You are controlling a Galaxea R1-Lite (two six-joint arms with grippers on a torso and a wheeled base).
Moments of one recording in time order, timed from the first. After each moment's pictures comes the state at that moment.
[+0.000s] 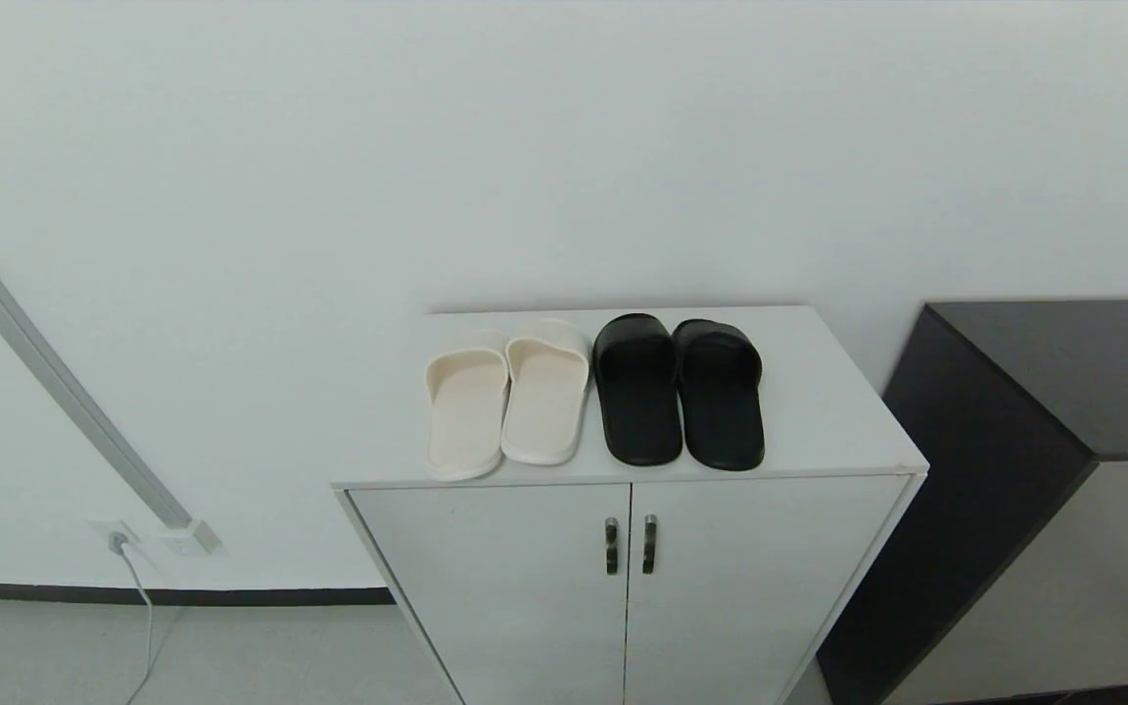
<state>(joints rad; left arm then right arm) 0.00 0.00 0.00 0.00 0.01 0.01 0.01 0.00 0.00 0.00 0.04 0.00</state>
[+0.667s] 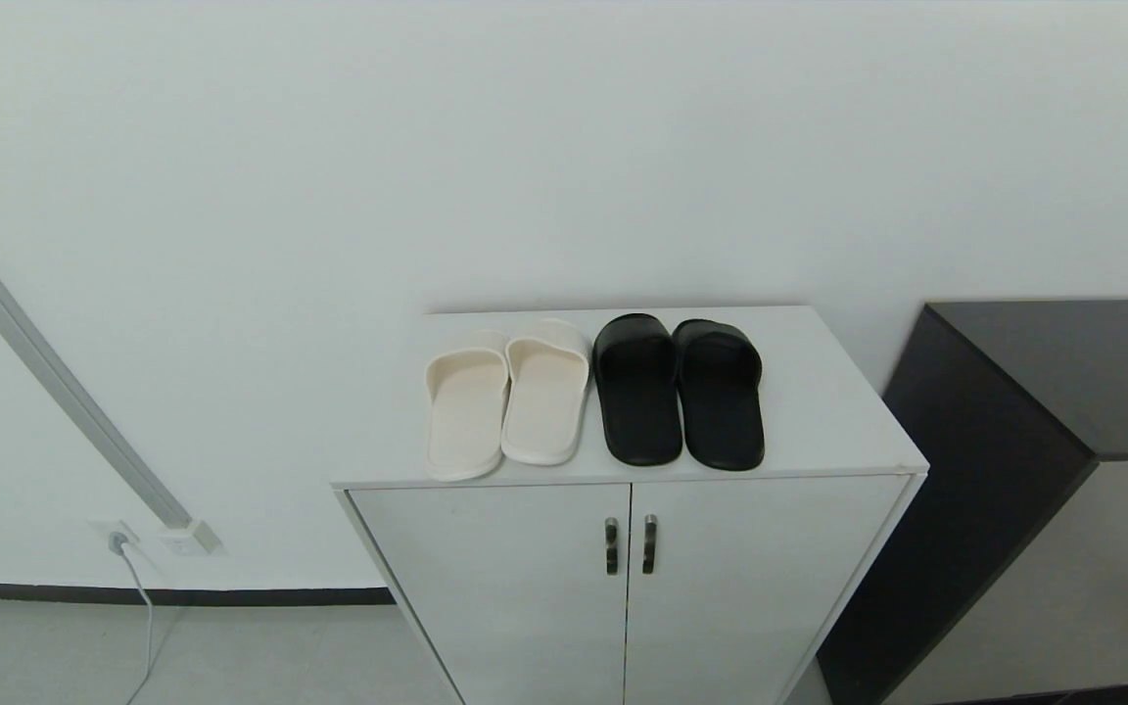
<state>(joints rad) 0.00 0.00 0.00 0.00 0.01 0.01 0.00 0.00 -0.01 -0.01 -0.01 0.01</state>
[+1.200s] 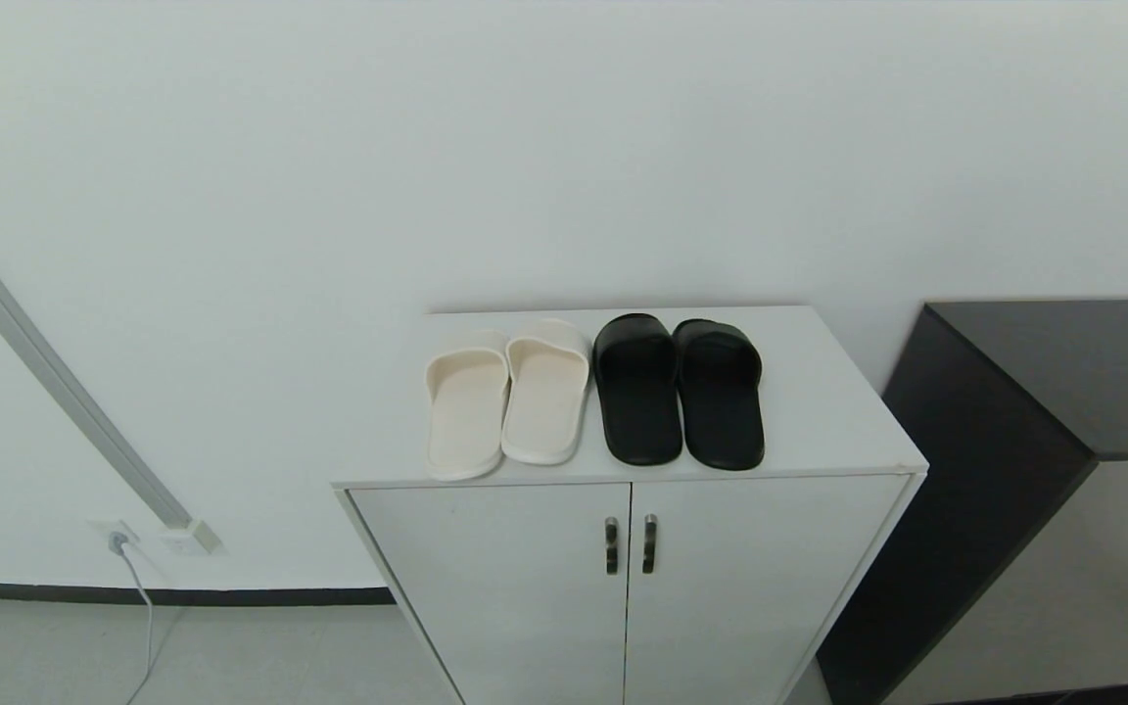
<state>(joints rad) 0.00 0.00 0.00 0.00 0.01 0.01 0.04 0.47 -0.34 -0.05 0.16 0.02</state>
